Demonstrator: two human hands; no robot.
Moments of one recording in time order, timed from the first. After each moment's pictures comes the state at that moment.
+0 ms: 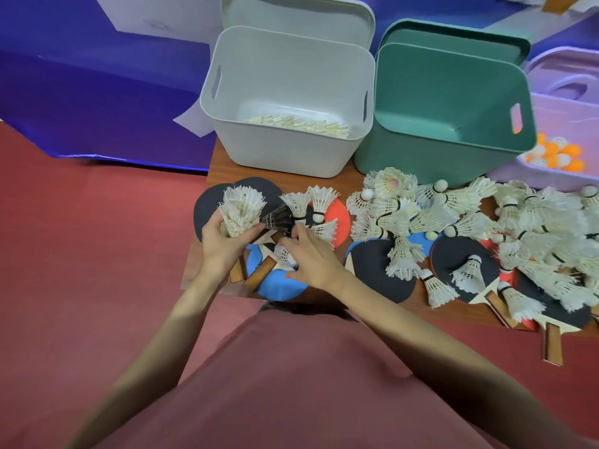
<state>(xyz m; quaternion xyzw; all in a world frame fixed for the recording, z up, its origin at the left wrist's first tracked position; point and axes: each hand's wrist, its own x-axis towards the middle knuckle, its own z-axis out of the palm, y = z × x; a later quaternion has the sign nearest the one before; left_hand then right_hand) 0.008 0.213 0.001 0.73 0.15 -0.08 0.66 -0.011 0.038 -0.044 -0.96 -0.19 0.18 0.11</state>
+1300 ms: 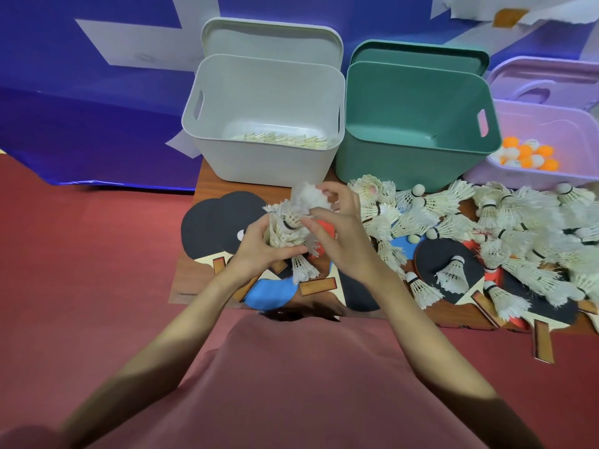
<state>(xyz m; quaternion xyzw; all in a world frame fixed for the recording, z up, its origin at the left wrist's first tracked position) 0.004 0.143 0.022 0.74 -0.06 -0.21 0.64 -0.021 -0.028 0.048 -0.90 -0.07 -0.07 0.43</state>
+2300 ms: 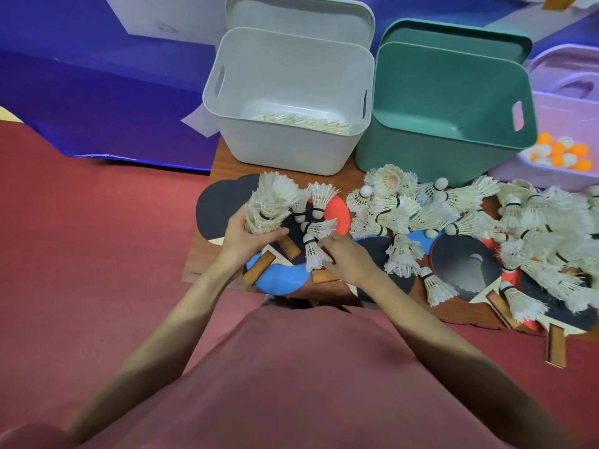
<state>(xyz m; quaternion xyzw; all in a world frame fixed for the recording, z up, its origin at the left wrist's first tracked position) 0.003 0.191 -0.006 0.74 0.06 -0.17 0.65 -0.029 -0.030 -0.056 -0.95 -0.10 0.24 0.14</state>
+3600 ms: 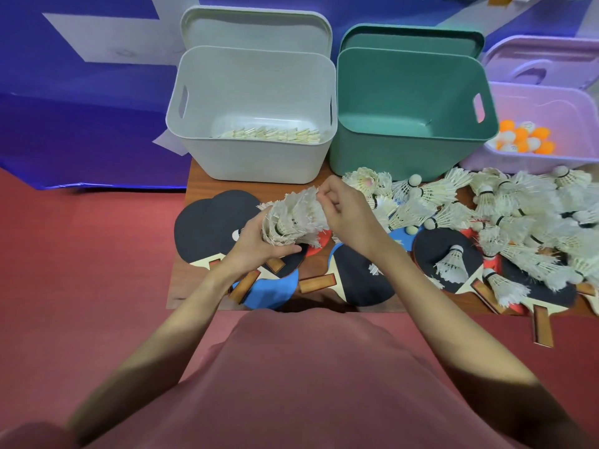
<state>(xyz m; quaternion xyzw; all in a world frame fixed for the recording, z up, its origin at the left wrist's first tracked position) 0.025 0.146 0.008 0.75 -0.09 -0.24 0.61 0.011 -0.045 0.051 -0.90 -0.01 -0.02 0.43</state>
